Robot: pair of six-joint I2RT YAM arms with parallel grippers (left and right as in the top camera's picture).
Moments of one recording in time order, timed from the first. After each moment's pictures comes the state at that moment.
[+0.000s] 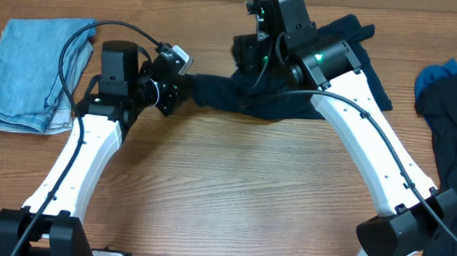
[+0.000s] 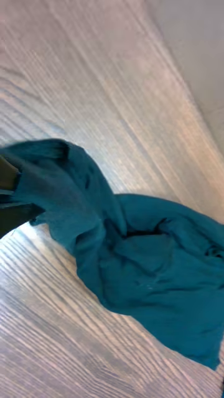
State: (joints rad) left arm -0.08 1.52 1.07 -0.30 0.53 0.41; right arm 0.51 1.85 1.93 -0.93 -0.01 0.25
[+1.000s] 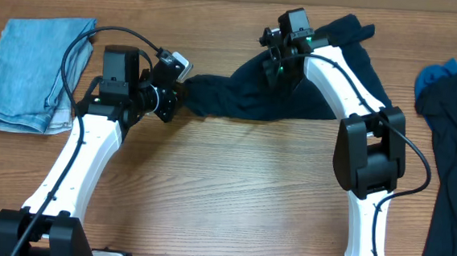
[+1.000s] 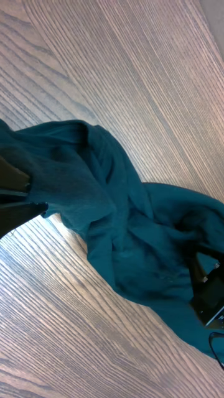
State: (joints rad) left arm -0.08 1.52 1.07 -0.40 0.52 0.40; right arm 0.30 2.31 1.94 -0.86 -0.19 -0.12
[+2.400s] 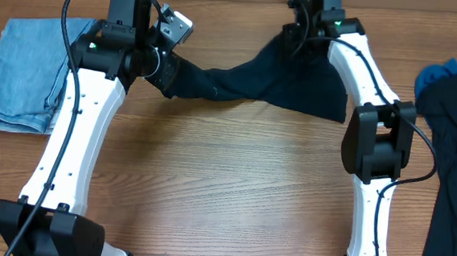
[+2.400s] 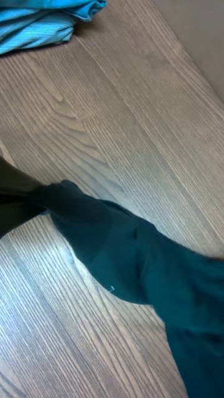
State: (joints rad) left arm -0.16 1.67 1.65 -0.97 0.13 0.39; right arm 0.18 2.43 2.15 -0.62 -0.35 -0.01
